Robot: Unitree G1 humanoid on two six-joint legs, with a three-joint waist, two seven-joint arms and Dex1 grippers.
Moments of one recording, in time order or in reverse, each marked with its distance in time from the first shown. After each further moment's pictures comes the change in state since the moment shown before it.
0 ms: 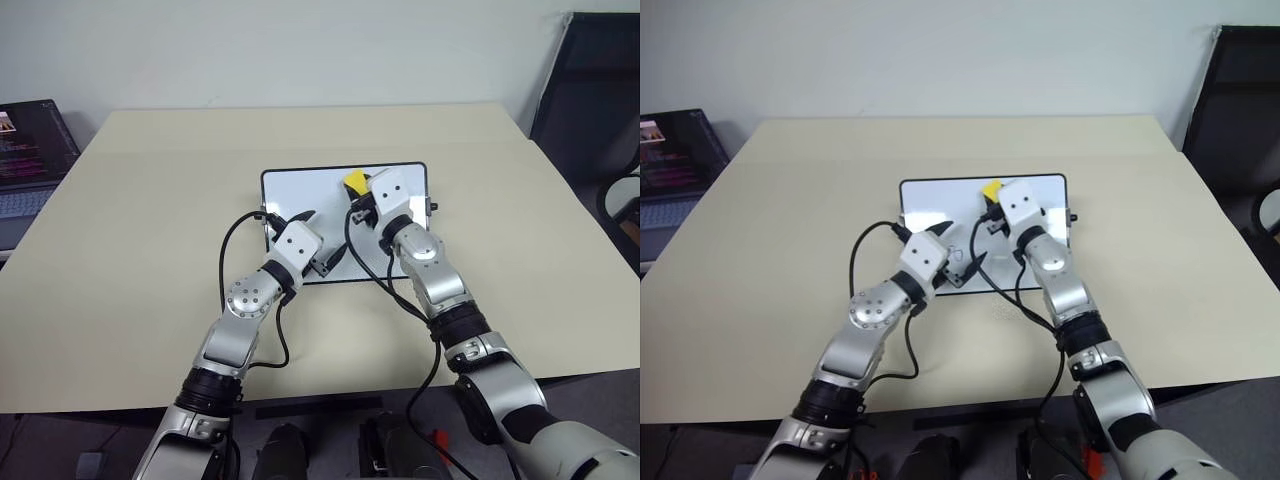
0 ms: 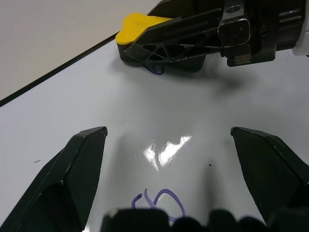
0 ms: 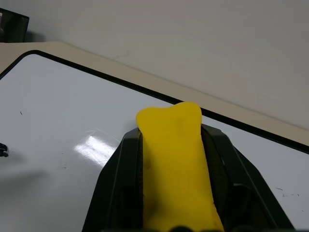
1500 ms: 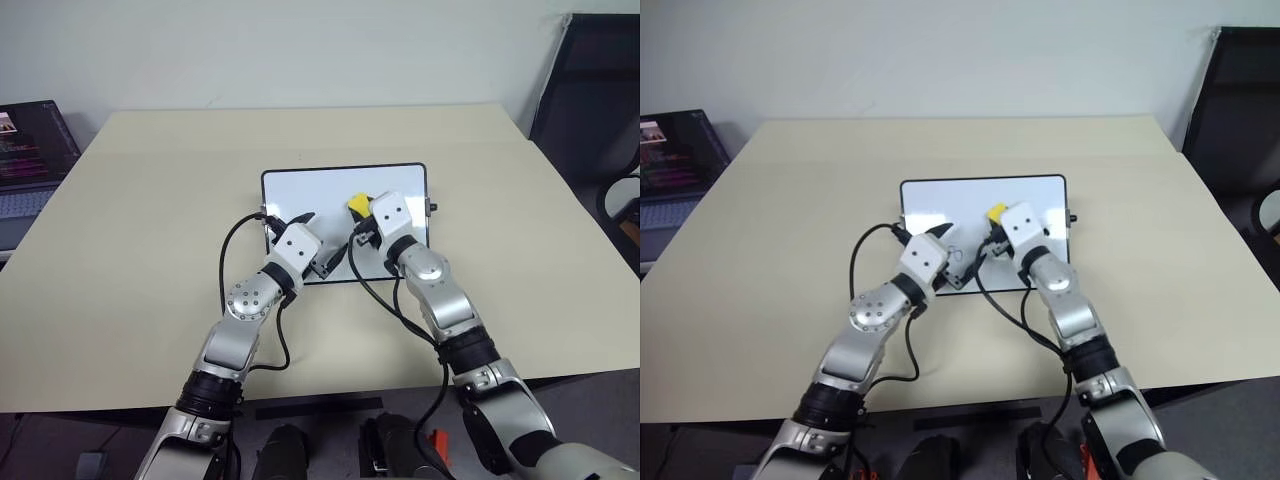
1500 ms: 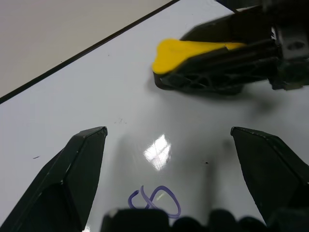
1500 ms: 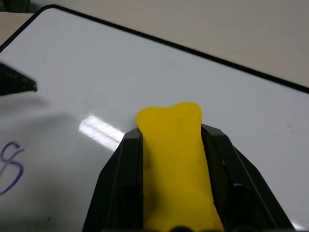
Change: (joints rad) left arm 0.019 -0.008 0.002 -0.021 0.006 0.005 0.003; right arm 0.194 -0.030 0.058 -0.257 -0.046 0.171 0.029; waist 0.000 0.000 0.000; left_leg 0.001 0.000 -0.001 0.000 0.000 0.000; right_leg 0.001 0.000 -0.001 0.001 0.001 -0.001
